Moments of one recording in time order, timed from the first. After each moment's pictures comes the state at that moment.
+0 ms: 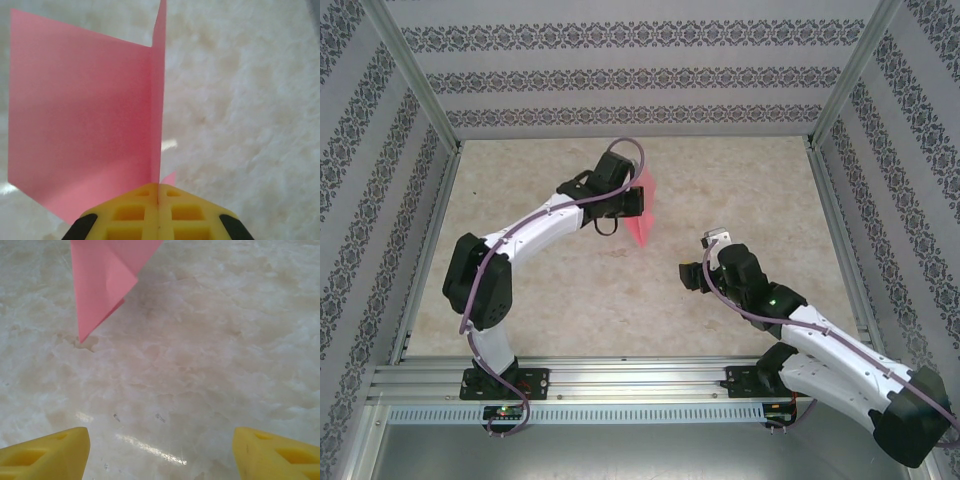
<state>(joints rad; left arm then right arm) -0.60 1.81 1.45 -0.49 0.12 -0.57 0.67 0.85 0.50 -0.27 0.13 0.23</state>
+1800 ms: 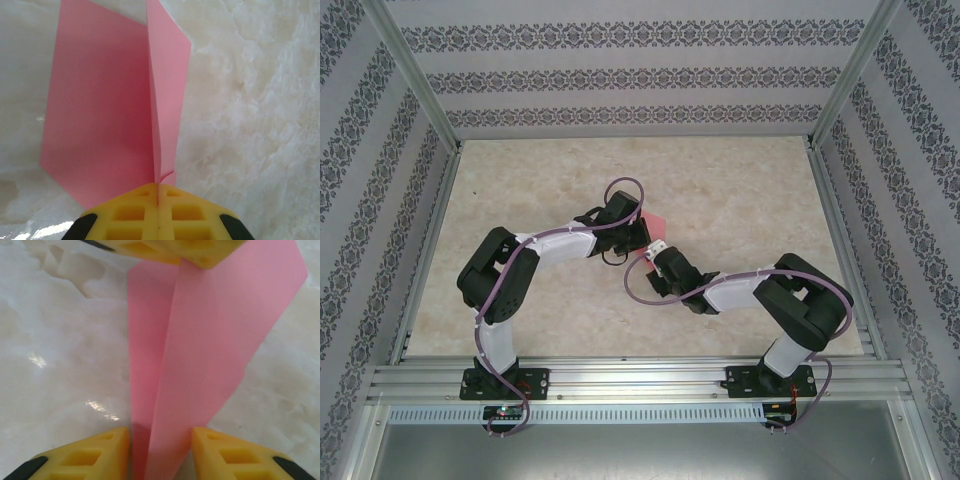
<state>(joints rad) -0.66 1.89 1.19 -0.17 0.19 -0.95 0.82 1.65 0.58 0.26 0.24 0.03</state>
